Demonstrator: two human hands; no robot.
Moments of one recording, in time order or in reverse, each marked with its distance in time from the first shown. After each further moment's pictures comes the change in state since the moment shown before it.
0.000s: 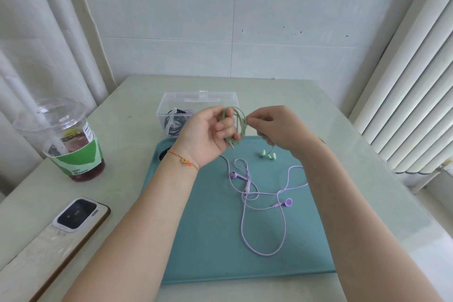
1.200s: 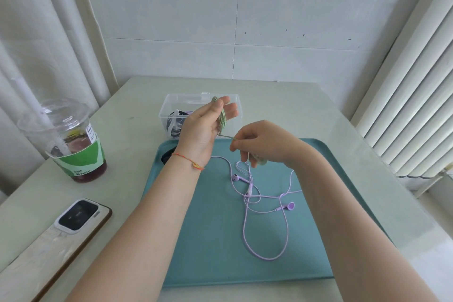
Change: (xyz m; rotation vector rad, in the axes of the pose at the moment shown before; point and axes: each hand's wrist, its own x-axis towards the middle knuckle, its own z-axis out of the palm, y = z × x) left_hand 0.004 -0.003 -0.005 0.281 0.269 0.461; right_hand -0.015 -0.019 0.019 -0.130 -0.318 0.049
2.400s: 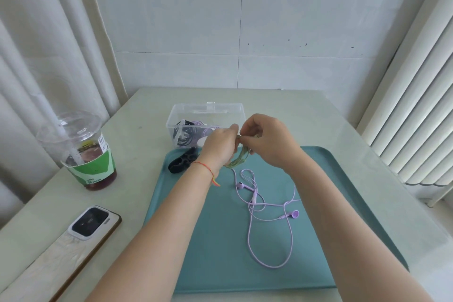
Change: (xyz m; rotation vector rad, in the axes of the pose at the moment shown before) left_hand -0.003 0.000 0.021 0.742 0.046 -0.228; right_hand 0.014 0.005 0.003 0.047 0.391 -0.181
